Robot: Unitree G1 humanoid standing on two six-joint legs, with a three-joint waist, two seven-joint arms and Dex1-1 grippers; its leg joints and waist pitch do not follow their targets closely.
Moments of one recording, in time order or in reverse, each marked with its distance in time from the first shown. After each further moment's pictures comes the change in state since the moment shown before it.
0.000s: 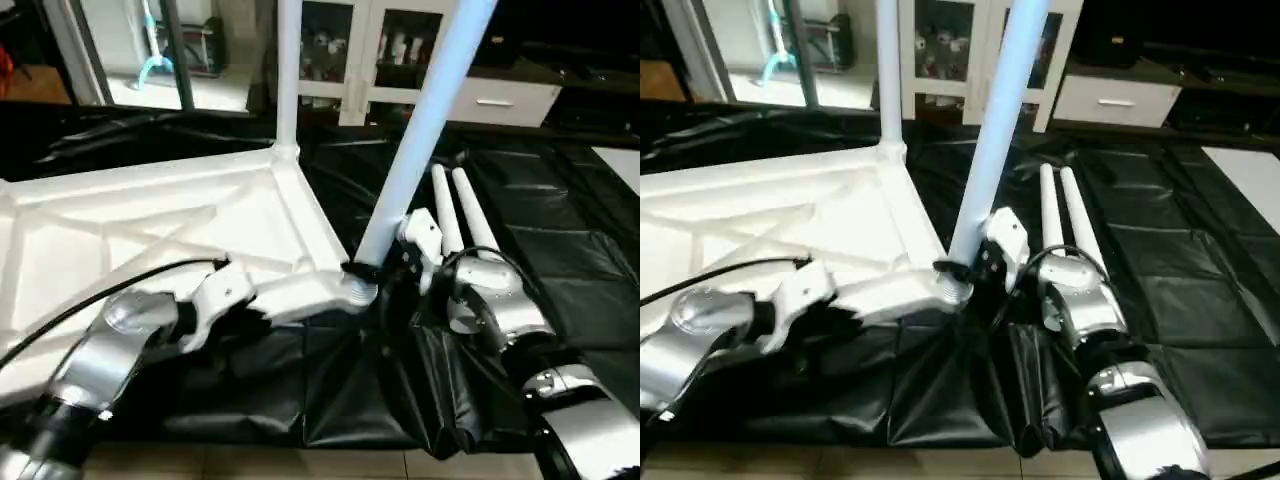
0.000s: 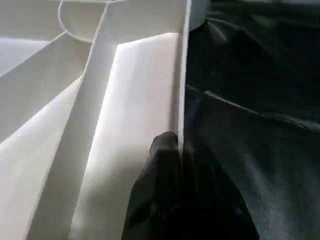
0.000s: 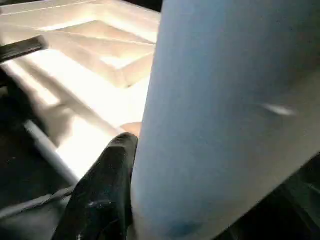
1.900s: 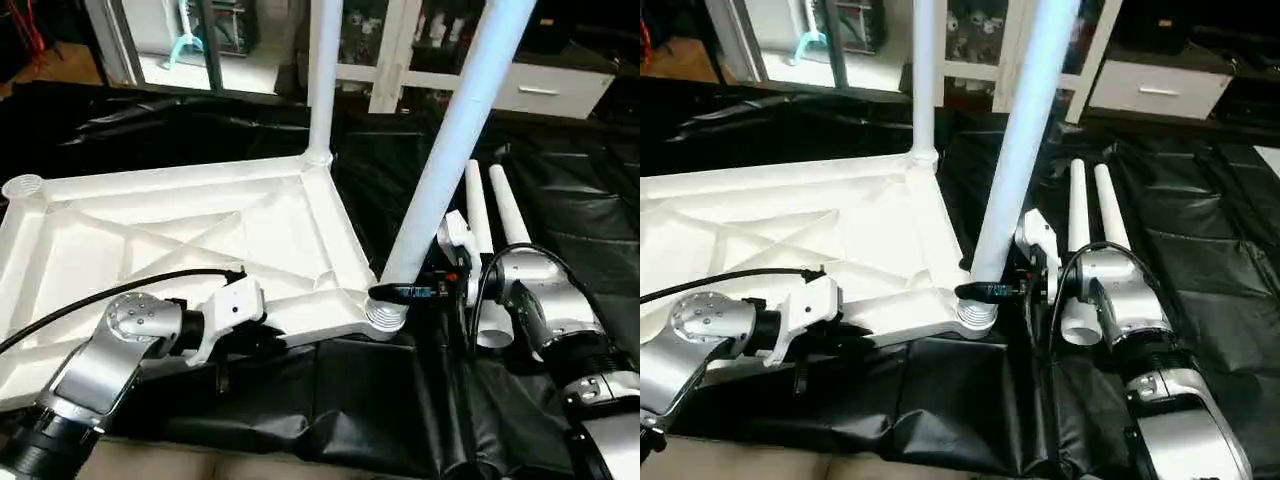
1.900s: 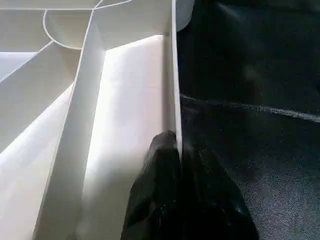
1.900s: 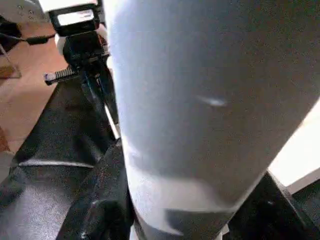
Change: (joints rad) left arm 0.071 0.085 -0.042 -0.120 -0.071 -0.113 -0.157; right arm 0.067 -0.155 -0.036 -0.214 0.072 0.210 0.511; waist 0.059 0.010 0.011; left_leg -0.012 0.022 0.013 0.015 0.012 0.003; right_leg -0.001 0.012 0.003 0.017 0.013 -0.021
